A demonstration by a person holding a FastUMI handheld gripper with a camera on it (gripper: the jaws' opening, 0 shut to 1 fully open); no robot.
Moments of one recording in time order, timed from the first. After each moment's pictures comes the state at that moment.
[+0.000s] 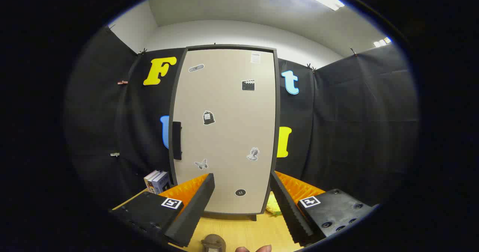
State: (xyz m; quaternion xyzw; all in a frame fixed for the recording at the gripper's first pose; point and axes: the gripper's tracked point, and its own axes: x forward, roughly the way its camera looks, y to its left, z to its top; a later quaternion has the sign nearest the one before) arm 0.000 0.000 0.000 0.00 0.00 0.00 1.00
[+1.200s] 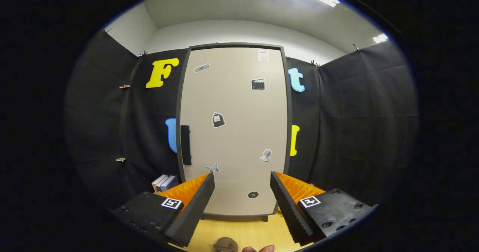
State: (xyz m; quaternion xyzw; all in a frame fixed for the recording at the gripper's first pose) arm 0.029 0.048 0.010 0.02 0.01 0.03 1.00
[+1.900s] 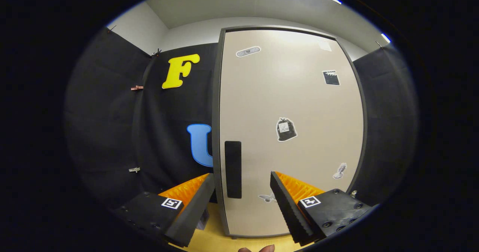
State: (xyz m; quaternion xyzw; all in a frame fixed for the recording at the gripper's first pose) arm 0.168 0.200 0.011 0.03 0.00 0.10 0.99
